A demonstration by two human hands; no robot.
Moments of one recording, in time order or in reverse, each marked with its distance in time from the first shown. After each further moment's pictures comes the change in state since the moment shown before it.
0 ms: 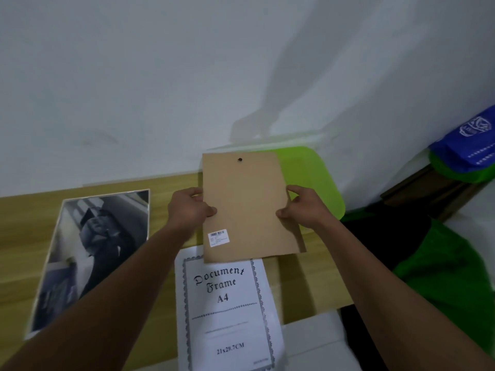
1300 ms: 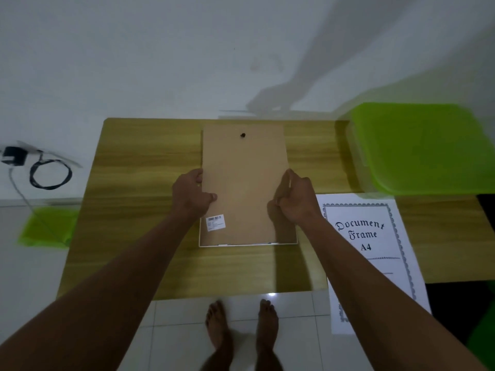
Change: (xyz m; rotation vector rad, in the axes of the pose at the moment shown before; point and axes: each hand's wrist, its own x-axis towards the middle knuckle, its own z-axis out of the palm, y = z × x) left_hand 0.023 -0.186 -0.303 0.362 0.178 0.081; right_hand -0.076 -0.103 0.359 -0.330 0.020 -0.179
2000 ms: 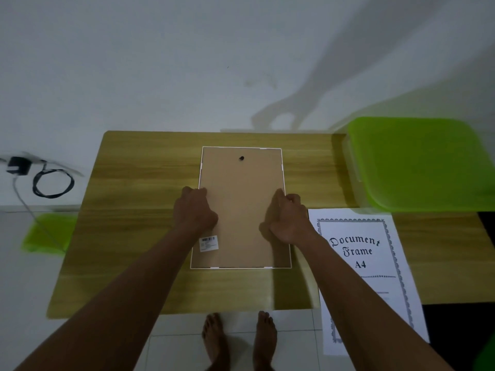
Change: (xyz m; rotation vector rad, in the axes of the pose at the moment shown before) left_hand -0.008 0.027 0.010 0.488 -0.112 -0.020; right_hand -0.014 -0.006 -0.020 -0.141 -0.262 -0.048
